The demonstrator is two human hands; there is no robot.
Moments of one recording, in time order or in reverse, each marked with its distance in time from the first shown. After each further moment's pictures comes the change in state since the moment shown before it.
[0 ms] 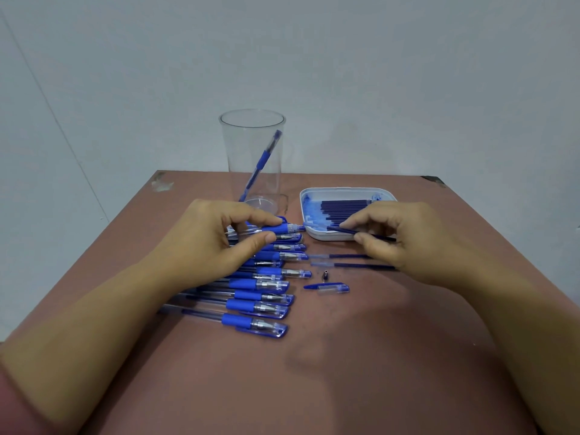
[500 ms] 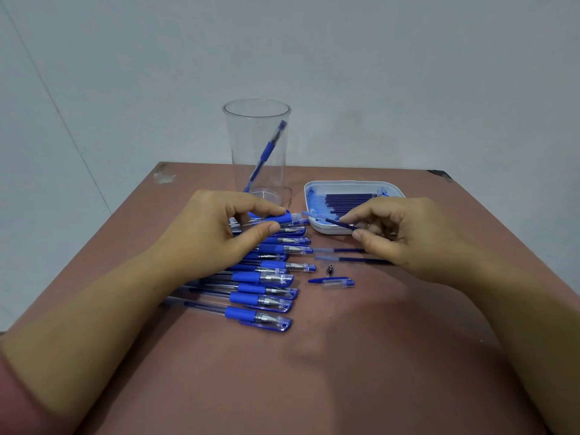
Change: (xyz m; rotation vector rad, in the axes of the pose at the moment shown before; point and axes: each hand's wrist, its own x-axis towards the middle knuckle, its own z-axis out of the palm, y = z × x) left_hand 0.000 -0.006 0.003 -0.002 0.009 -0.038; right_hand 0.000 -0.004 0.007 0.084 -0.005 -0.009
